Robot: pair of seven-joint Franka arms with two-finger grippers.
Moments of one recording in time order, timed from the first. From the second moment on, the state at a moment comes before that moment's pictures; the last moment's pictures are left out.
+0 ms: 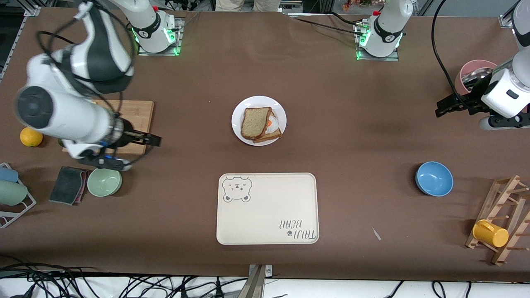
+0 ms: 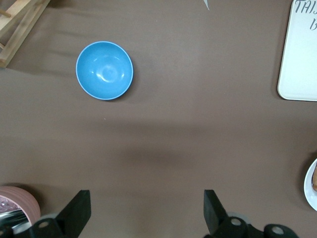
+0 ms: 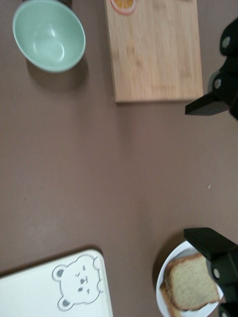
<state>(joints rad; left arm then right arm) 0.08 0.02 -0.08 -1.72 -0.02 1.65 -0.09 0.21 0.34 -0.05 -1.47 0.10 1.64 0.27</state>
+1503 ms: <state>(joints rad) 0.08 0.02 -0.10 -1.74 -0.02 1.66 -0.09 -0.02 0.02 -0.02 -1.59 0.00 1.56 -0.01</state>
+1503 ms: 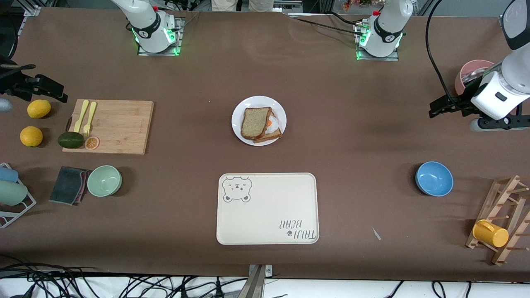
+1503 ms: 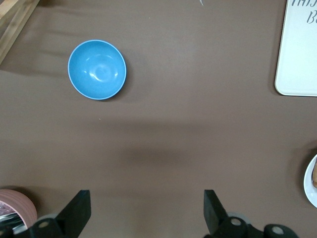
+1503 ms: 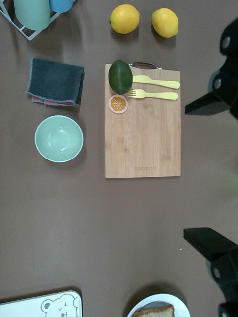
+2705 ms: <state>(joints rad) 0.07 0.06 -0.10 -1.74 -0.04 1.72 -0.16 -0.04 0.05 -0.06 -1.59 -0.01 1.64 -0.01</state>
